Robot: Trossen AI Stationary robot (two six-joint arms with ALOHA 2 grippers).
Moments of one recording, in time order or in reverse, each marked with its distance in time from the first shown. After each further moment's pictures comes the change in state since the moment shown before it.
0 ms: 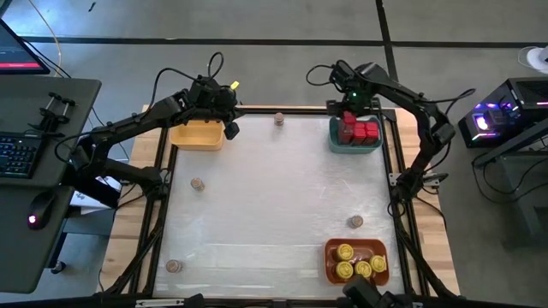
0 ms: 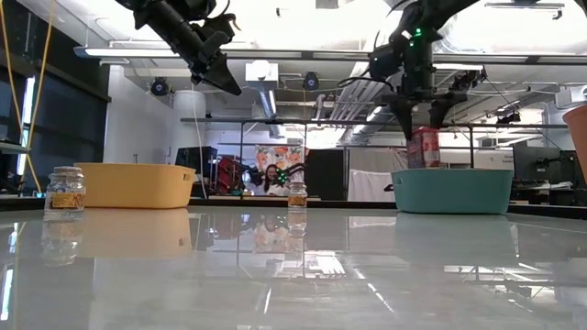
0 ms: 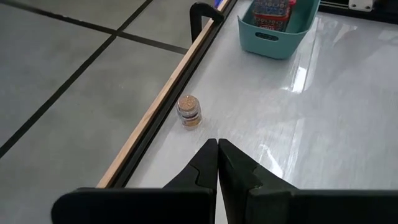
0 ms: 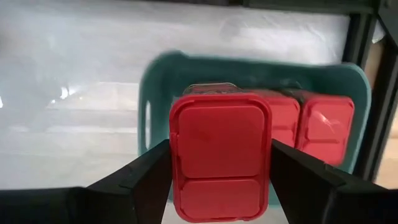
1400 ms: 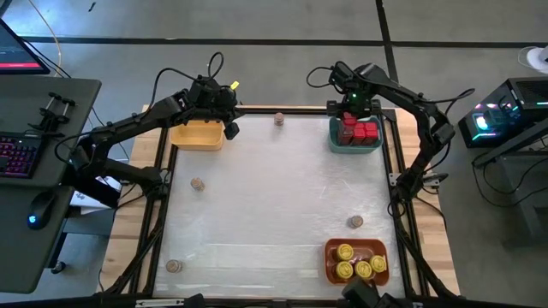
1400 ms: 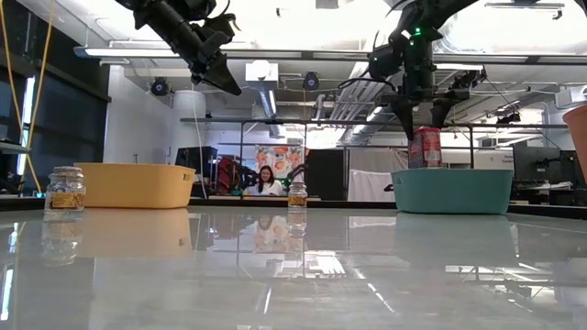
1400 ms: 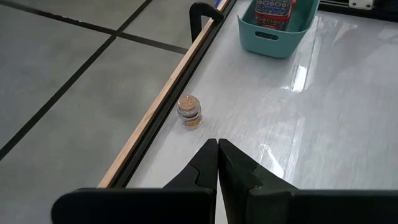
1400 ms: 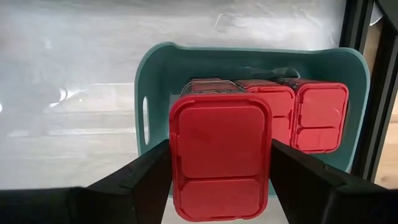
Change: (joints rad) left arm 0.000 0.000 0.000 -0.001 0.000 0.006; right arm 0.009 0.000 0.000 -0.029 0.000 0.058
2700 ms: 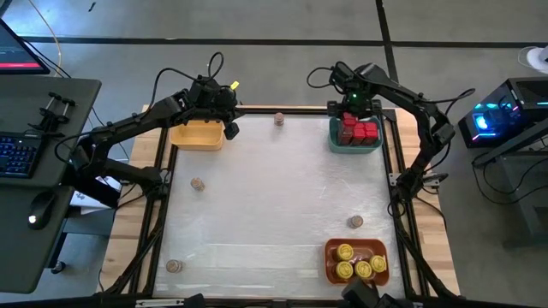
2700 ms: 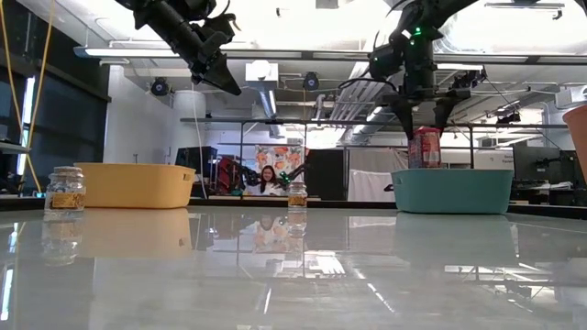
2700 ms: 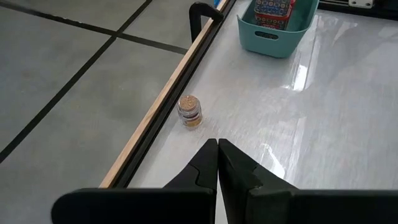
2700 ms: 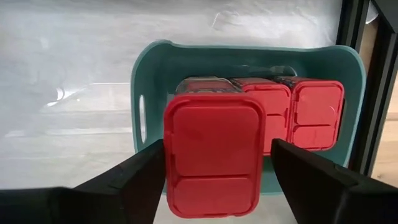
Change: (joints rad) left arm 0.000 0.000 0.000 0.000 0.000 0.008; right arm 0.001 -0.001 0.000 -0.013 0.004 0.004
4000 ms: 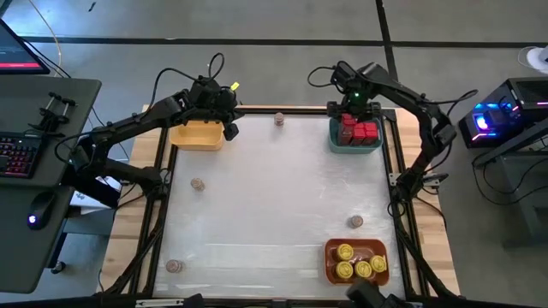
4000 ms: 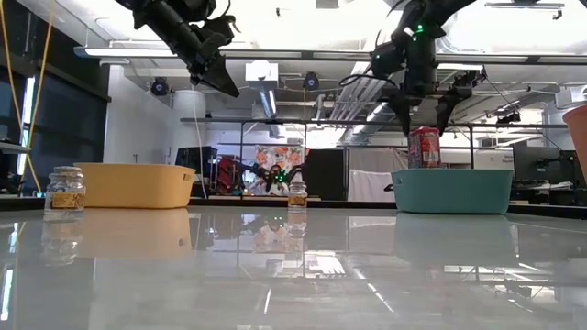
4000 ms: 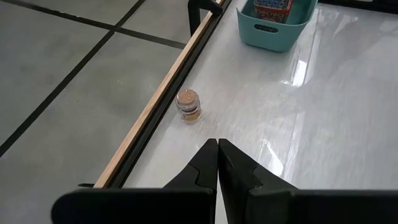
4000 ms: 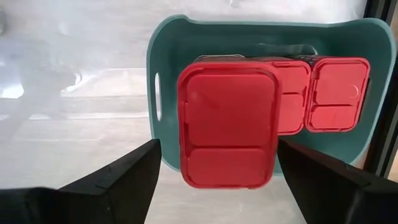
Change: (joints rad) left arm 0.003 0.000 0.000 -0.023 0.000 -0.001; right arm -0.008 -0.018 0.000 -0.014 -0.095 0.007
